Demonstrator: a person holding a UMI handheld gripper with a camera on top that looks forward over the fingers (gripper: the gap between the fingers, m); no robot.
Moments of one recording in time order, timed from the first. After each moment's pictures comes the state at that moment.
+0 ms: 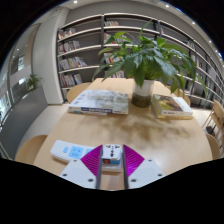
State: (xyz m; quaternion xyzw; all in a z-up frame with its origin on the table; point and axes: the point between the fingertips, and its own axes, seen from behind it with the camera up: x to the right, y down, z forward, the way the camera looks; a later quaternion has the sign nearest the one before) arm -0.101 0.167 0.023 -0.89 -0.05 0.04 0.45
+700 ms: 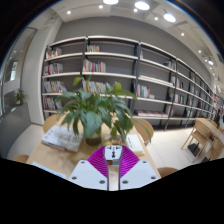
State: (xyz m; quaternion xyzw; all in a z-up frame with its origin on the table) arm 0.097 0.191 0.202 -0.82 -0.01 -0.05 0.56
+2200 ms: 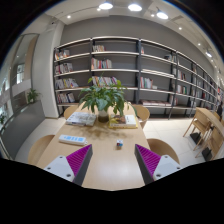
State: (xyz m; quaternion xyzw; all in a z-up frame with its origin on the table) arm 0.110 -0.088 0.245 -0.85 -0.02 0.01 0.53
